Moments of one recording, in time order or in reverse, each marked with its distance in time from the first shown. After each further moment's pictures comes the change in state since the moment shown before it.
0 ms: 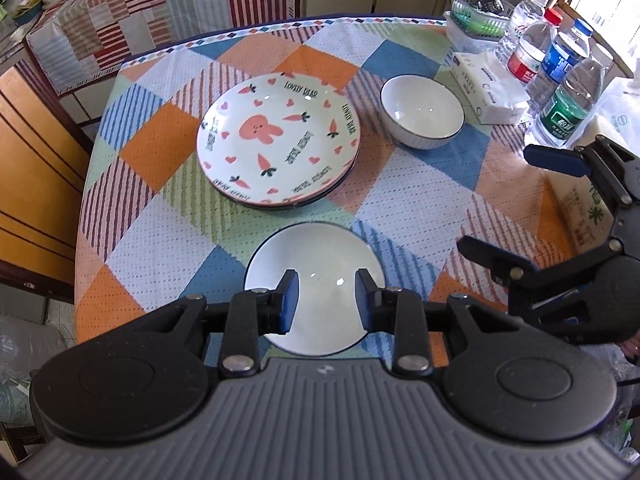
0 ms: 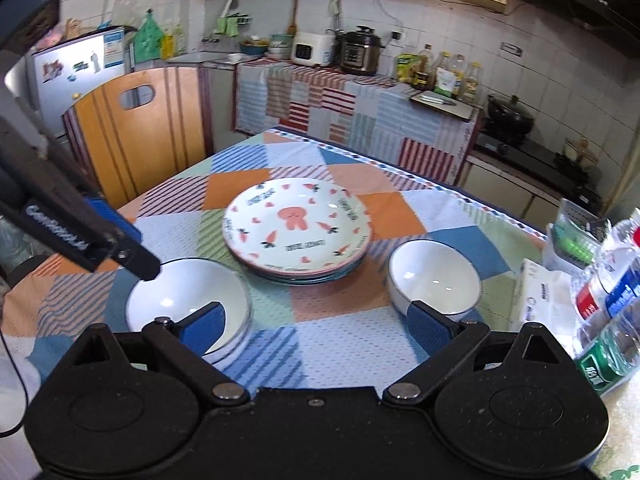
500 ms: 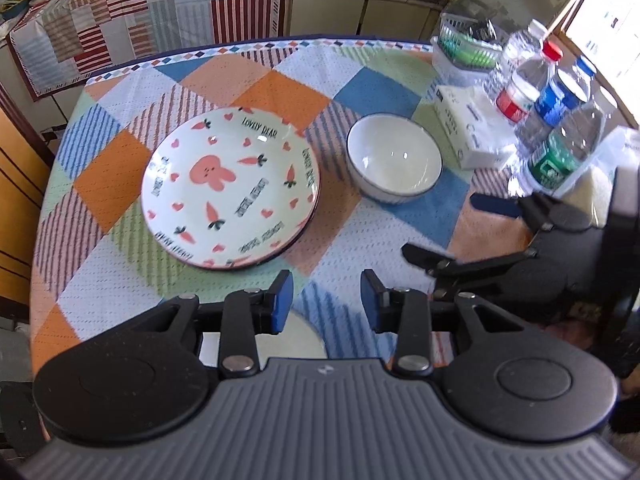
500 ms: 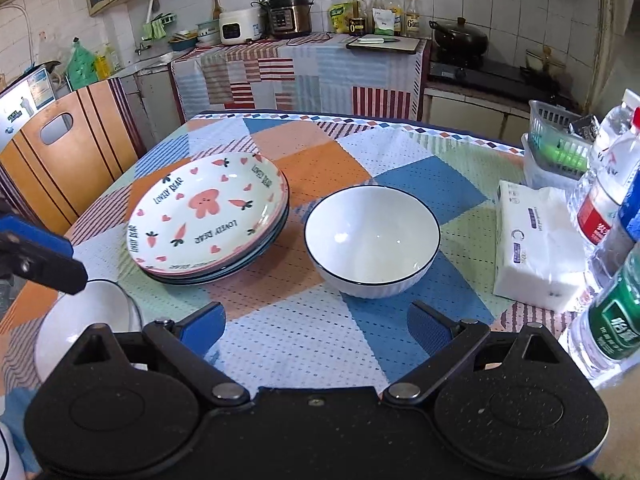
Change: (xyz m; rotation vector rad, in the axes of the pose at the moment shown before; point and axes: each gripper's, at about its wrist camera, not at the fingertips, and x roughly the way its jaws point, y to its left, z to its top) left arm 0.038 -0.026 0.051 -0.058 -0.055 -0.077; right arm 0.083 -0.080 -0.020 0.226 0.083 0.021
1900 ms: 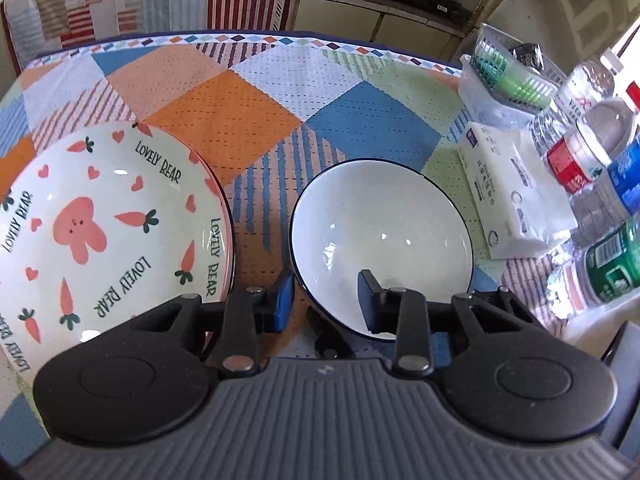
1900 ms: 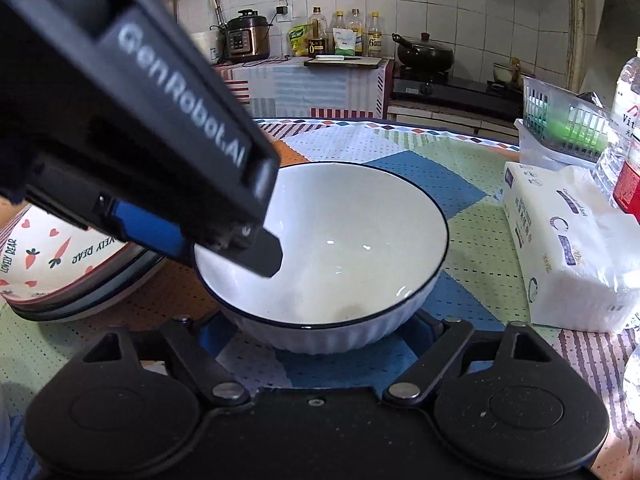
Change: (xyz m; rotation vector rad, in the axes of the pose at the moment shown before) left arm 0.162 -0.037 0.060 -0.103 -0.063 -0.004; right arm 0.108 -0.027 -0.013 0.048 -0.100 -0.121
